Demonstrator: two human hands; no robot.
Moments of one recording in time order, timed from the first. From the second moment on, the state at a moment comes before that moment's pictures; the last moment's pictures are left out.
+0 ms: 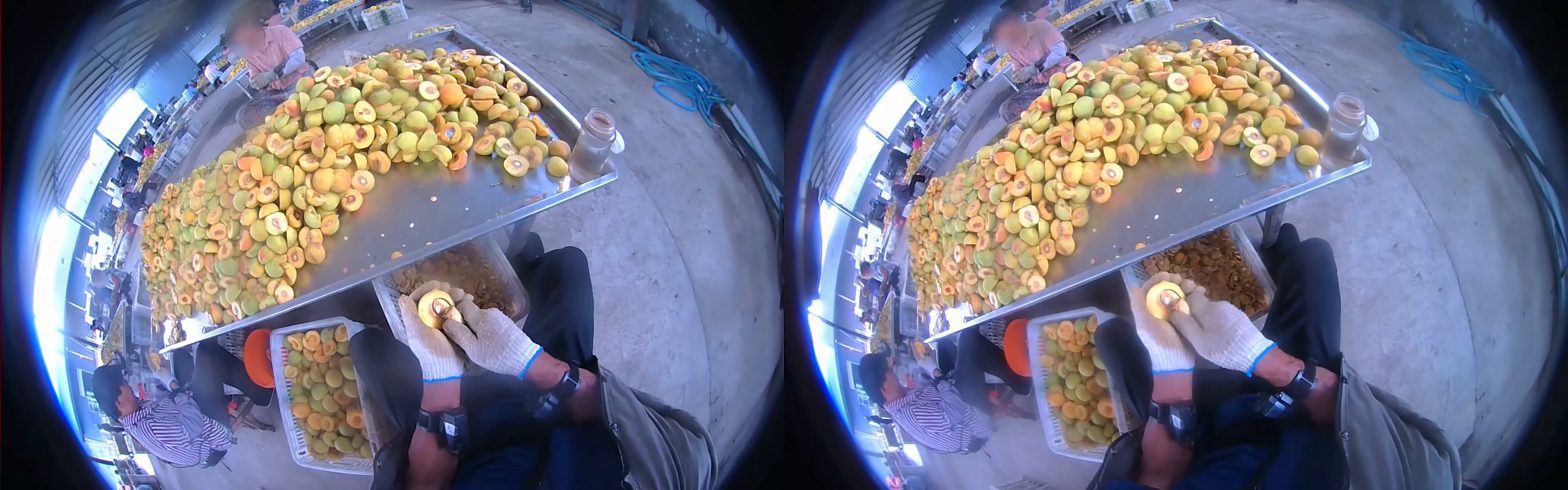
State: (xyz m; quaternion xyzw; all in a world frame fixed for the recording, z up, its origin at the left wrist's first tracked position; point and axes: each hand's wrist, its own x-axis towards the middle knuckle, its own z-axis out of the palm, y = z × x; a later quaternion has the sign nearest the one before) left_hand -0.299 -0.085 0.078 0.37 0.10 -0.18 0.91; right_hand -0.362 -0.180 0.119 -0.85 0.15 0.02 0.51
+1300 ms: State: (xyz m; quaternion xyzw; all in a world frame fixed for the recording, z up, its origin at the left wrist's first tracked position) left_hand -0.296 -0.074 0.113 0.52 0.09 -0.15 0.84; right_hand -0.371 -0.173 0.118 -0.84 0.09 0.02 0.54
